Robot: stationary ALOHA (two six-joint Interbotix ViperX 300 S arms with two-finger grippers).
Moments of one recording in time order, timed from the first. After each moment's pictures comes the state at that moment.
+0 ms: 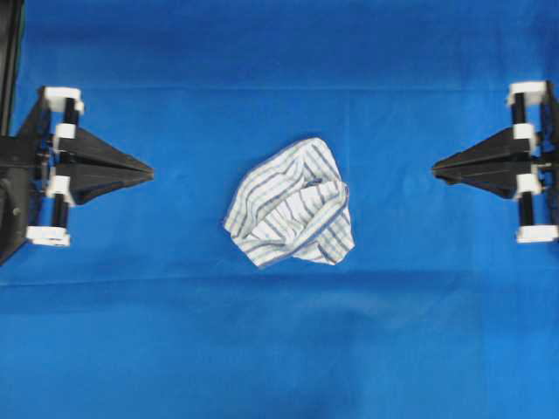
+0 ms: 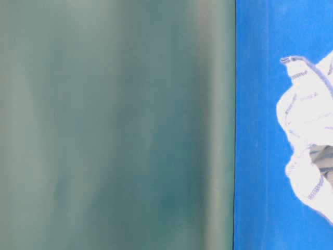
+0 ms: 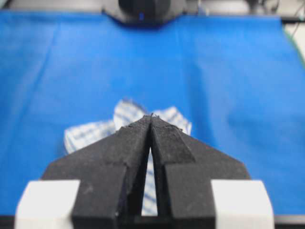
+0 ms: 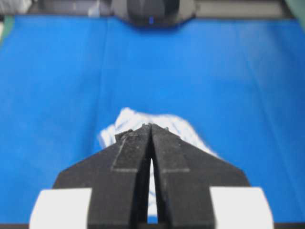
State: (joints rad) left arm -0.02 -0.76 1.16 -0.02 -0.35 0.00; right arm 0.00 -0.76 1.11 0.00 -0.13 0.01
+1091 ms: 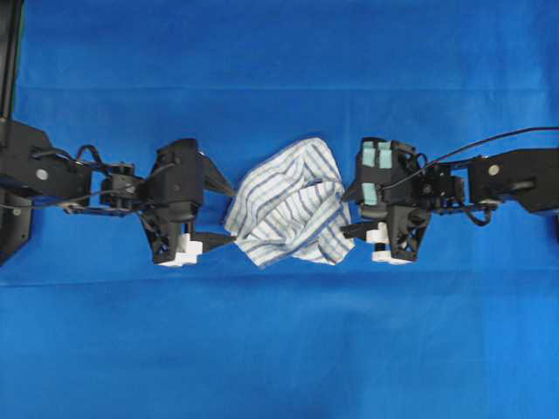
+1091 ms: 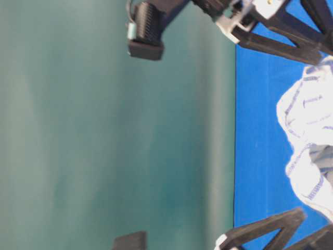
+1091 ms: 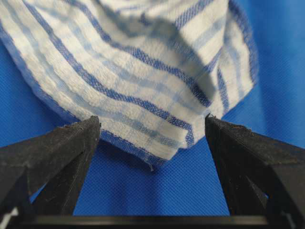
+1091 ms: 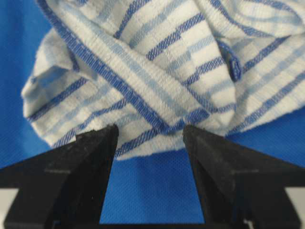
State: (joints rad) left arm -0.02 0.03 0.97 -0.02 -0.43 -0.02; right arm 0.00 0.08 0.83 0.02 -0.09 0.06
